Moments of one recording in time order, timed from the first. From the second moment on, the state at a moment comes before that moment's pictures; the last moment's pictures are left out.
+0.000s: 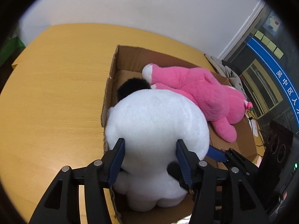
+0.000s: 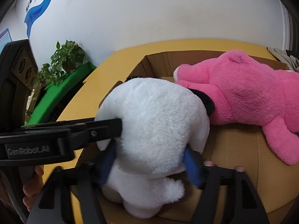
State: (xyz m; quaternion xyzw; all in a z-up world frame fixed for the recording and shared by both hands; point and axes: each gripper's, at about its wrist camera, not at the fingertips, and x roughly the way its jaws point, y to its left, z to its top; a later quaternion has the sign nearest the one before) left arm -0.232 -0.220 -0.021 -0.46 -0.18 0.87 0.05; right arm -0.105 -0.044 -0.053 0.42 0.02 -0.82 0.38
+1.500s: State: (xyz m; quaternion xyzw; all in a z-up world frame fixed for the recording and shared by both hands) left arm -0.067 -0.058 0.067 -0.33 -0.09 0.94 -0.02; right arm 0.013 0.149 0.055 0.26 0.11 -0.92 0.26
